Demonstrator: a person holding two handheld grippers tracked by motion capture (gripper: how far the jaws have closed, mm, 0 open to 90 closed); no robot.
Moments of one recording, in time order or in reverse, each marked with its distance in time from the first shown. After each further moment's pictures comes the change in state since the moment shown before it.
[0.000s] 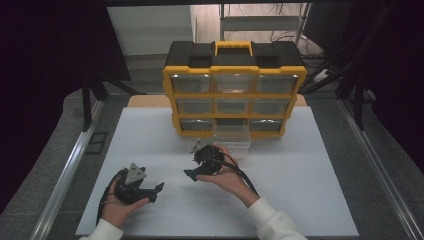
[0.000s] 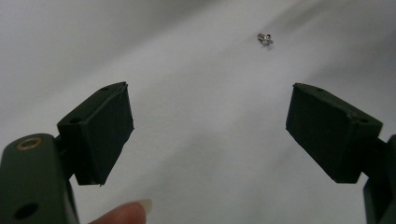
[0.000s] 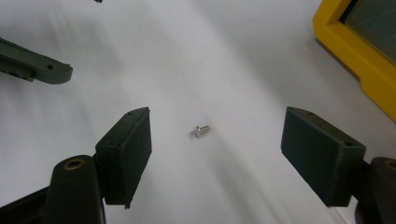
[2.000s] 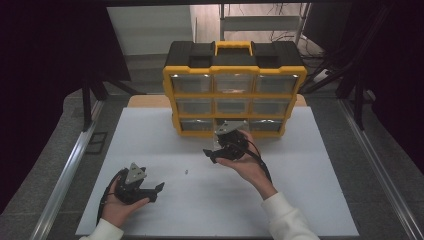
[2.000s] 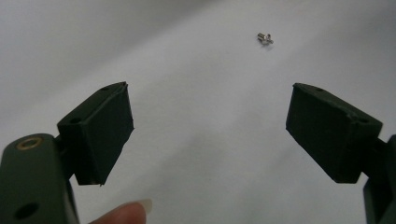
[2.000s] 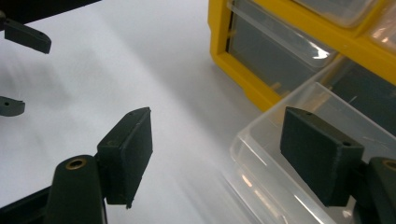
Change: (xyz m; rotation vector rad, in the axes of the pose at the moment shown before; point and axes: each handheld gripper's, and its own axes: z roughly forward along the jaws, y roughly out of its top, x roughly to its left) left arm 0.000 0.000 0.001 0.000 0.000 -0.001; right arm -0.041 -0.003 -0.064 -0.127 -0.149 0.081
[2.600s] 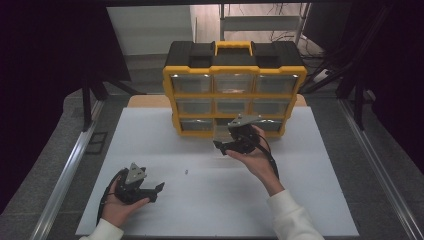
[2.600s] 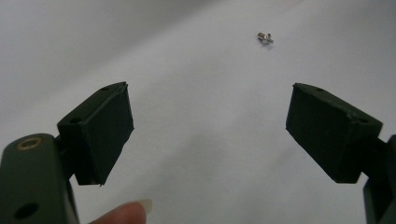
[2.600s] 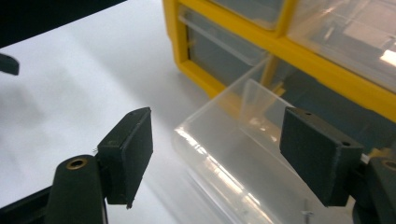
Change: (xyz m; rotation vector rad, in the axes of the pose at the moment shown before) left arm 0.000 0.000 0.000 0.001 0.000 -0.001; right arm -0.027 -0.005 -0.017 -0.045 -0.057 0.077
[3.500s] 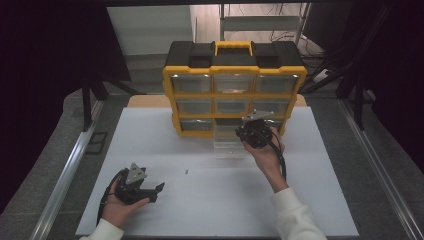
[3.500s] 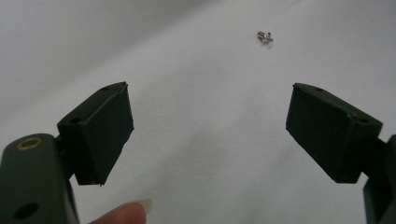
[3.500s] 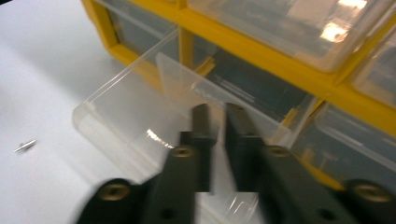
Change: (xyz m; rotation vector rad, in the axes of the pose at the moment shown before) left arm 0.000 0.000 0.000 0.006 0.000 0.003; right arm -0.034 -0.010 -0.011 0.039 -0.190 0.080
